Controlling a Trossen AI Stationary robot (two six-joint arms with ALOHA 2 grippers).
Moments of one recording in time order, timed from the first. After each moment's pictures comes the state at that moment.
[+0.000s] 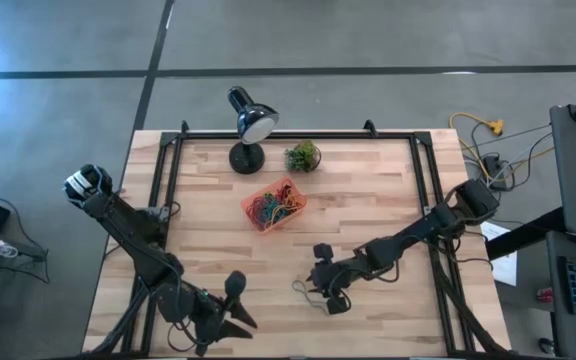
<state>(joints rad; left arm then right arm) -0.81 1.40 0.99 0.18 -0.35 0.29 0.44 1.79 0.94 0.09 0.13 0.23</state>
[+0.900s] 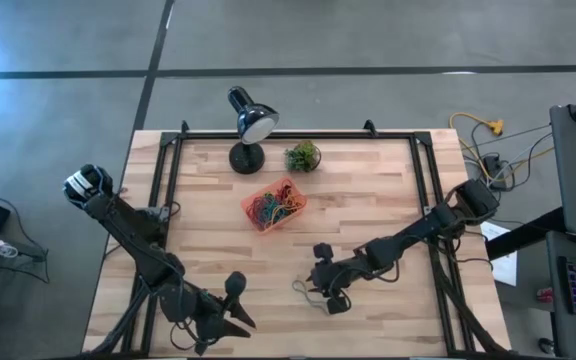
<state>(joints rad) -0.81 1.40 0.93 0.20 -0.33 0.25 0.44 1.79 0.93 0.09 0.13 0.22</state>
